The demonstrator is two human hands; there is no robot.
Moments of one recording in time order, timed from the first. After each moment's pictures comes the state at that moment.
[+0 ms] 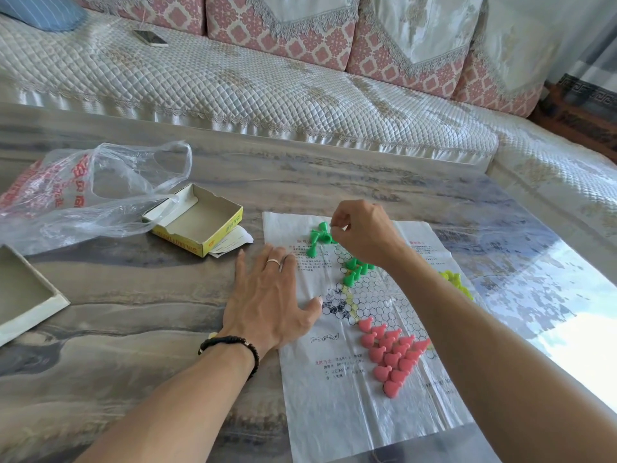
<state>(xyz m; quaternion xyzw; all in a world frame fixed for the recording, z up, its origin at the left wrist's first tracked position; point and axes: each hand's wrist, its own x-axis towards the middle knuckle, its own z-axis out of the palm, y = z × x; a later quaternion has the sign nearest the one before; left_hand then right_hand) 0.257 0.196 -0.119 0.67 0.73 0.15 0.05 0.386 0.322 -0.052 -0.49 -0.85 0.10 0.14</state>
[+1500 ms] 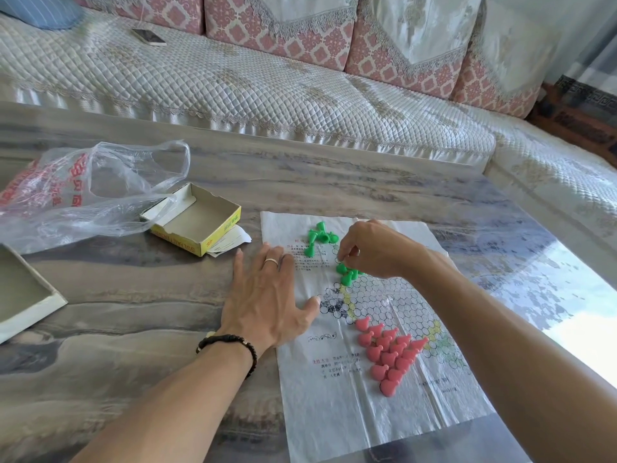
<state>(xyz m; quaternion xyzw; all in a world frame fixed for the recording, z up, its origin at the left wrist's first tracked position) 0.256 0.197 -0.121 0.67 0.72 0.16 0.05 0.409 0.312 -0.040 -0.43 -0.90 0.08 -0.06</state>
